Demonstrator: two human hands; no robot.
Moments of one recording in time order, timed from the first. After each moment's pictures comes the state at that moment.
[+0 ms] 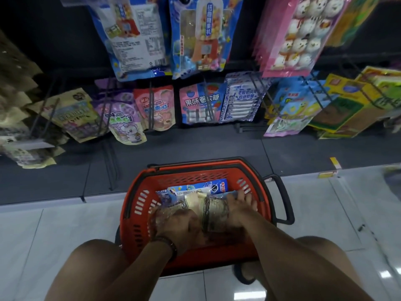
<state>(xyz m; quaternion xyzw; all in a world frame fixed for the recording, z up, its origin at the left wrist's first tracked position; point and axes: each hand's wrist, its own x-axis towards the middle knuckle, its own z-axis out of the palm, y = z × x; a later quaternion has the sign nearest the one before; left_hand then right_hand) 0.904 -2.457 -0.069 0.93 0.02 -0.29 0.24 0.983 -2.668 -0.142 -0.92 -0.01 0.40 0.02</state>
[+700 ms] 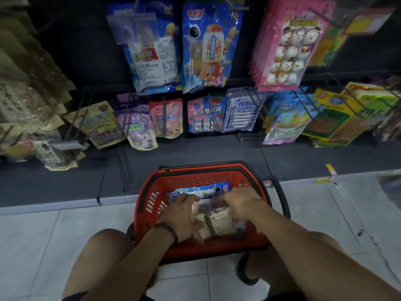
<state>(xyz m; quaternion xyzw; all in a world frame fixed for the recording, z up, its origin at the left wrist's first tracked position) 0.880 -2.442 -0.012 0.94 0.00 -0.23 0.23 0.960 -2.650 -0.013 -0.91 -0.27 0.28 -0.13</state>
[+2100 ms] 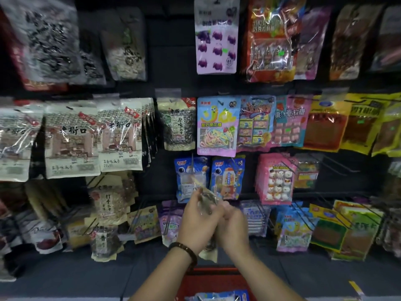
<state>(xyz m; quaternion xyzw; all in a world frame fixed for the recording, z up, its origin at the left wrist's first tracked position) 0.853 -2.451 0.309 0.77 0.02 0.15 0.62 0.890 -2.554 0.274 -0.81 -0.09 -0.10 0.56</state>
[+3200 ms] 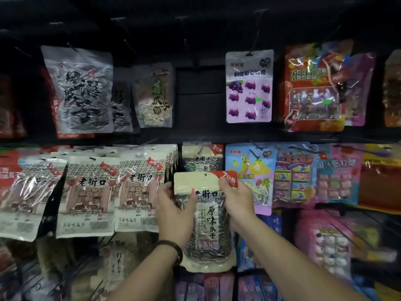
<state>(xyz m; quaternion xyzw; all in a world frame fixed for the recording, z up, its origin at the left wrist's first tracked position) 0.976 -2.320 0.421 0.72 0.11 0.42 0.53 1.059 -2.446 0.439 -0.63 -0.12 -0.09 0.76</state>
